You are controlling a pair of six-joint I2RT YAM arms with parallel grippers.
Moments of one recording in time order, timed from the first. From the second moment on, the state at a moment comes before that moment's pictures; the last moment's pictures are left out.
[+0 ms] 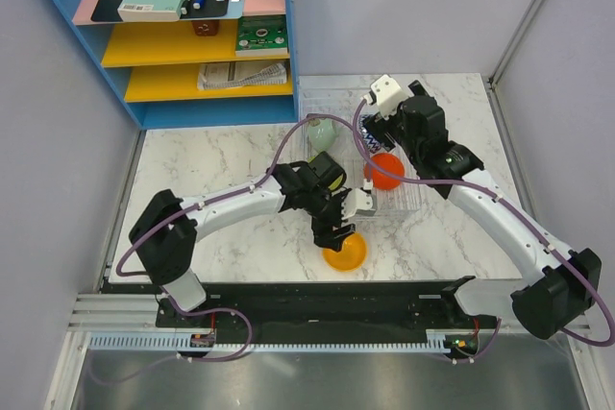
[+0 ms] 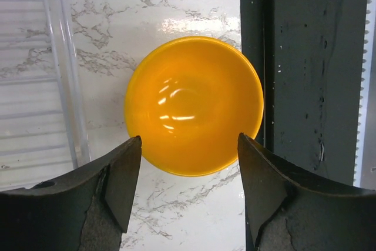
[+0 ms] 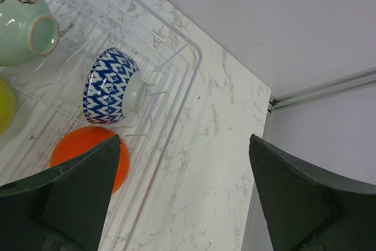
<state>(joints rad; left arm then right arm) -0.92 1.67 1.24 -0.64 0.55 0.50 0.51 1.26 1.18 -0.27 0.35 -0.49</state>
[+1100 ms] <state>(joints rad) -0.93 1.74 1.10 -0.44 0.39 0.49 0.51 1.26 1.18 -0.31 0.30 -0.47</state>
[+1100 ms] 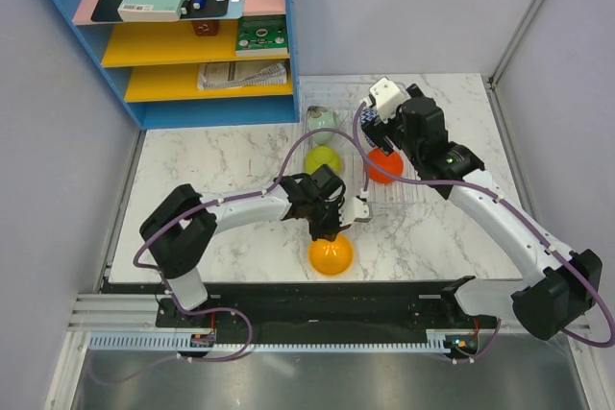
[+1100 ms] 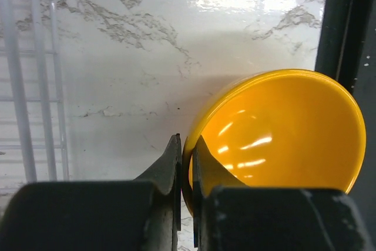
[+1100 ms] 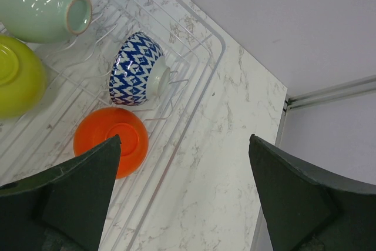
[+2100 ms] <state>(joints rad) -0.49 1.38 1.20 -0.45 0.36 0.47 0.36 1.29 1.20 -0.24 -0.59 0.06</state>
